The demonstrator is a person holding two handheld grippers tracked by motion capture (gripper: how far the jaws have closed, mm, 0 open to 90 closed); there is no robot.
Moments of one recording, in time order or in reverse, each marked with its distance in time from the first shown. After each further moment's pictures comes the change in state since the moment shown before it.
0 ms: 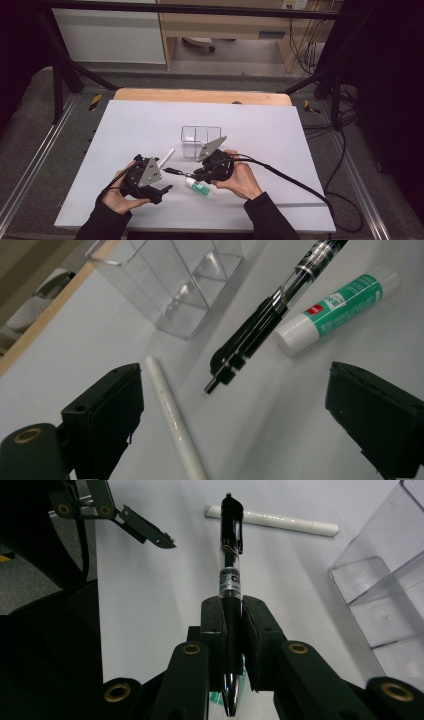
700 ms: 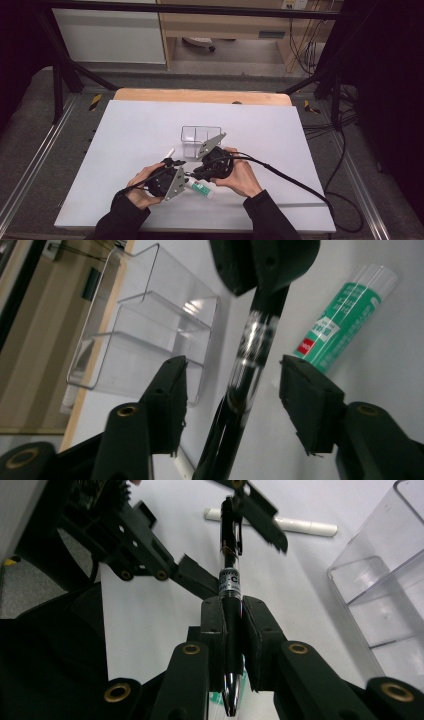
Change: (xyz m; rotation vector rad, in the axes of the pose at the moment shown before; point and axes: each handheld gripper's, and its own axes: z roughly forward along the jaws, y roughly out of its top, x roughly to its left) left arm -0.024 0.036 0.032 -0.020 0.038 0.411; right arm -0.002 0.006 -0.003 0.009 0.010 0.025
